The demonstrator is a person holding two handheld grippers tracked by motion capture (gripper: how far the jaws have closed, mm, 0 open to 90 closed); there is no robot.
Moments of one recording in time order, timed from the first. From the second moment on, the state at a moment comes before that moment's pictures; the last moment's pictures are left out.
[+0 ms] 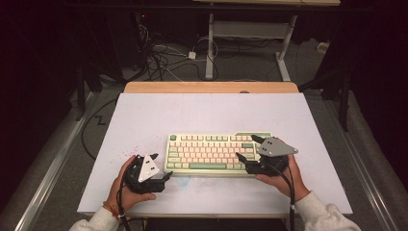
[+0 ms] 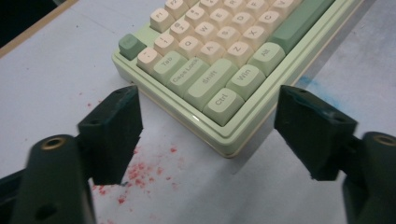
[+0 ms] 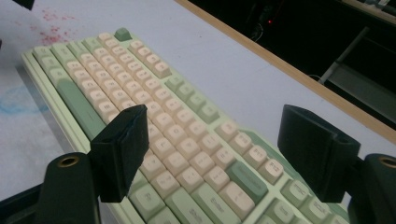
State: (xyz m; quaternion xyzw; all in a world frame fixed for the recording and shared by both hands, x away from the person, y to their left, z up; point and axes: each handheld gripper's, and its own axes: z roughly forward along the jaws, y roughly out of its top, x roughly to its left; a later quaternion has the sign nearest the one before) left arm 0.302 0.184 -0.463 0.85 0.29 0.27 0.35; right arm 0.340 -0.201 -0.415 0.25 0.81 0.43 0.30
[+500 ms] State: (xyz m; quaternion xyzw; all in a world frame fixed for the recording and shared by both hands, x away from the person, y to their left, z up) left arm 0.304 0.184 -0.454 0.86 0.27 0.21 0.39; right arm 0.317 -0.241 -0.432 0.28 0.80 0.41 0.33
